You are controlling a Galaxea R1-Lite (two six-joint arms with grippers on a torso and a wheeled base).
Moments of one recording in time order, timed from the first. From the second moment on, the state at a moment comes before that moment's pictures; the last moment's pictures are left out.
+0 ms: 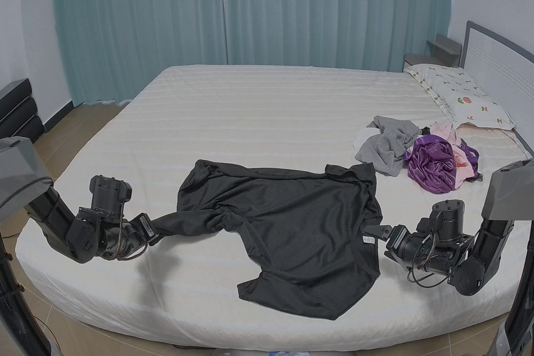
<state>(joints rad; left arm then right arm) -0.14 2.00 -0.63 -0.56 0.06 -0.73 0.29 2.16 -0.34 -1.27 0.16 0.92</state>
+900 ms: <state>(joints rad) -0.03 1.92 -0.58 -0.56 0.04 -0.67 0.33 2.23 -0.35 -1.12 0.15 0.83</state>
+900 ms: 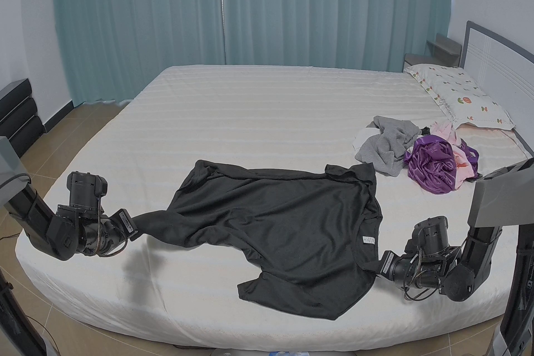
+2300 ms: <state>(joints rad) -0.10 1.92 -0.46 -0.57 0.04 -0.62 0.02 2.19 -0.76 -0.89 0.15 0.74</state>
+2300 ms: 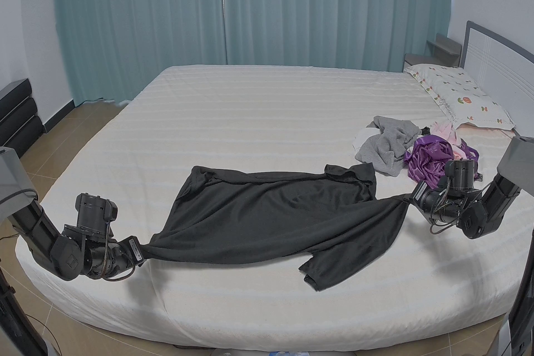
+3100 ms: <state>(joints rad) -0.11 1.93 -0.46 -0.60 -0.07 -0.72 0.04 2.10 -0.52 -1.02 0.18 0.75</state>
